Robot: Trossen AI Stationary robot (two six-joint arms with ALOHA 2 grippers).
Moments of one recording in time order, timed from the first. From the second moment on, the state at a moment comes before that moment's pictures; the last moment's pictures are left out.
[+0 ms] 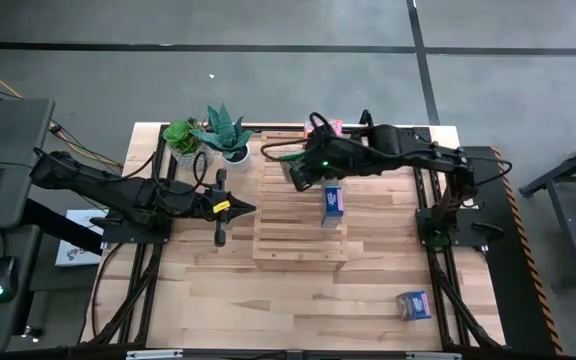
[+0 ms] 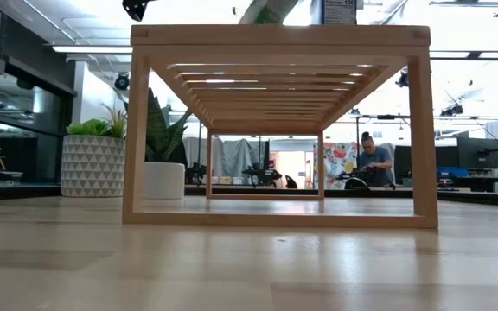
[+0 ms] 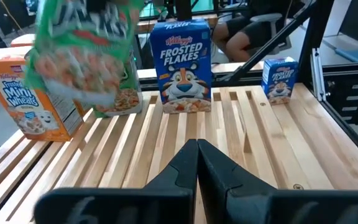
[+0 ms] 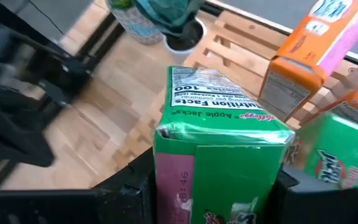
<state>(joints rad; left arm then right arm) -0.25 0.96 0.75 -0.05 -0.34 0.03 0.02 1.83 2.23 -1.33 0.36 0.90</state>
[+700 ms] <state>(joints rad) -0.25 0.96 0.75 -0.06 -0.34 0.03 -0.03 1.90 2.23 -1.44 0.31 0.90</state>
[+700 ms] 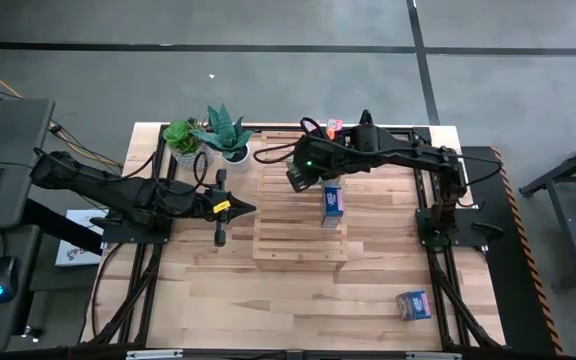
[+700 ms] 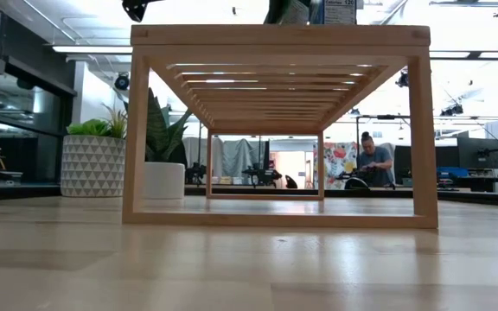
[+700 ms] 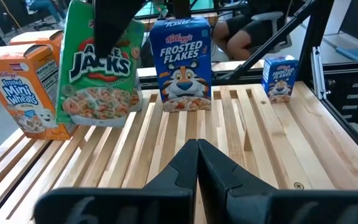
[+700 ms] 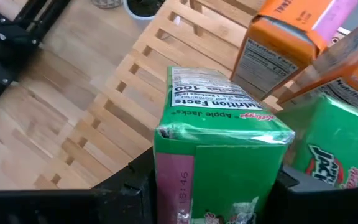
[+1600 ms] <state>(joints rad) -0.25 0.96 0.75 -0.06 -0.34 0.03 -0.03 1.94 2.23 -1.48 0.24 0.88</state>
